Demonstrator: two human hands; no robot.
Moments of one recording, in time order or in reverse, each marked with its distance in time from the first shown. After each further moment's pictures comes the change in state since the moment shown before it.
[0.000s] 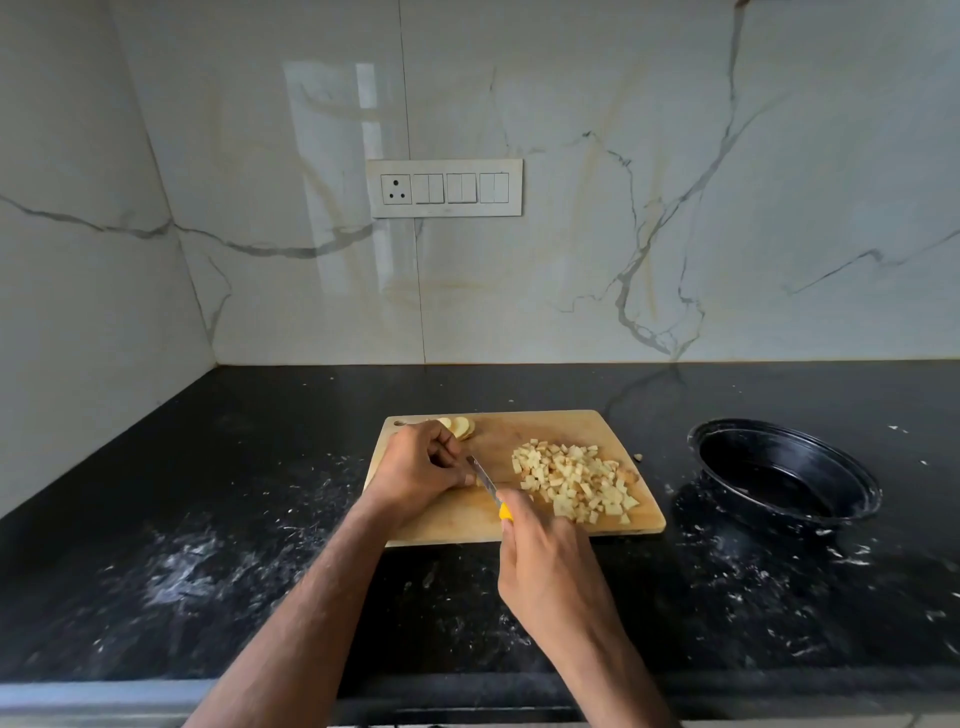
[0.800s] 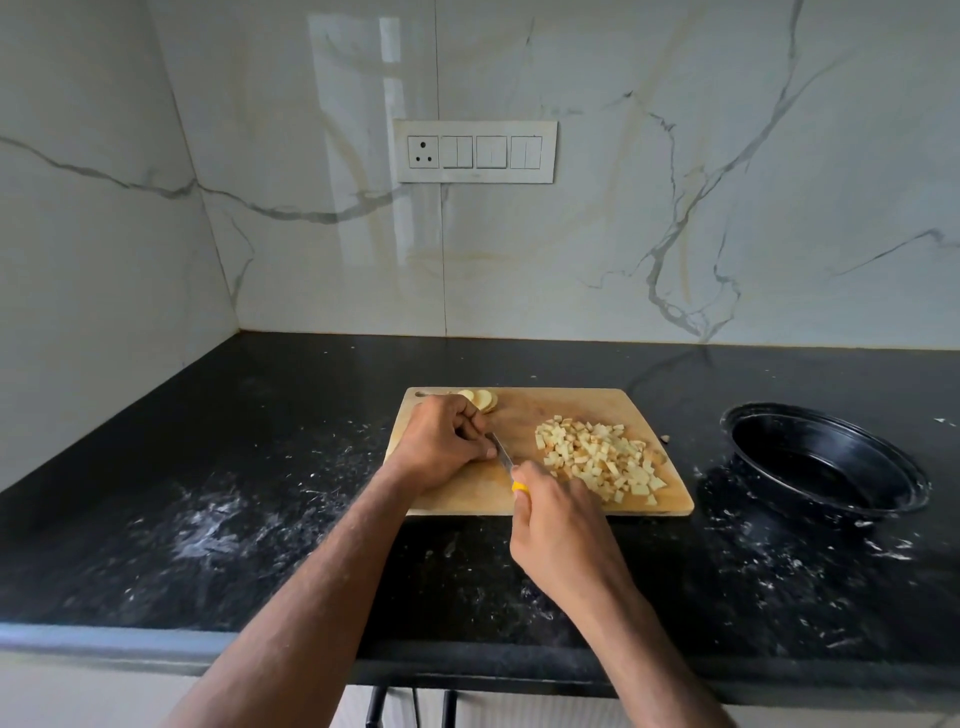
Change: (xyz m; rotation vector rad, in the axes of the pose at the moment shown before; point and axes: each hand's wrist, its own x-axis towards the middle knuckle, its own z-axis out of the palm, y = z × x) left_hand 0.006 -0.008 0.001 0.059 -0.025 0.034; right_hand 0.017 0.002 0.007 0.062 -0.036 -0.007
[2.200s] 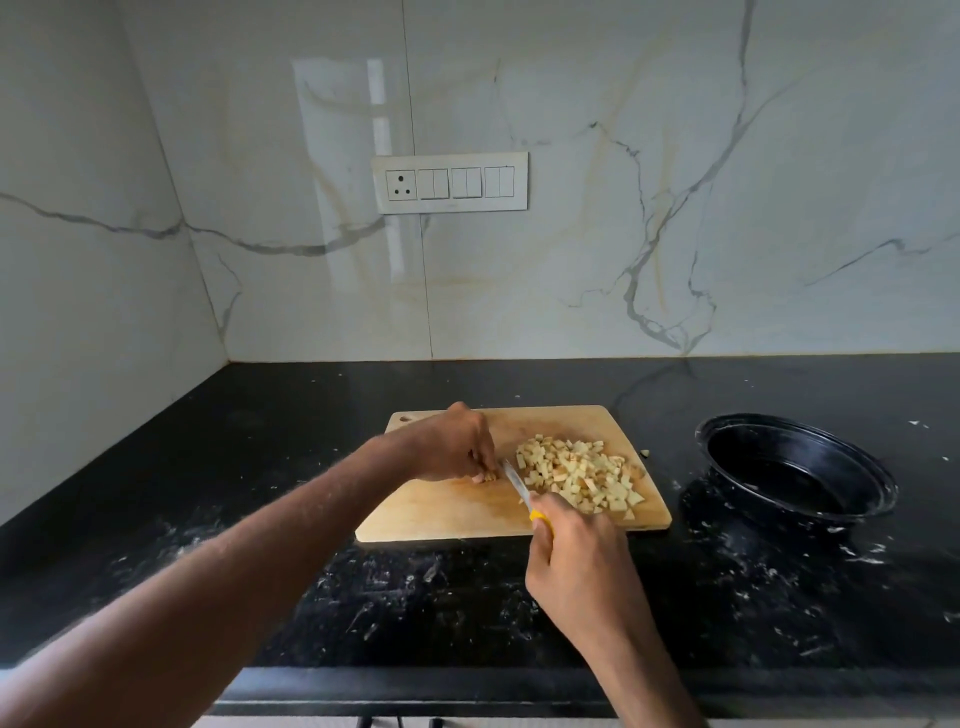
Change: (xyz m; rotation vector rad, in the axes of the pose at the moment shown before) left_hand 0.032 0.044 -0.006 0.614 -0.486 0.279; right_hand -0.021 0.018 -0.018 -0.004 0.102 0.082
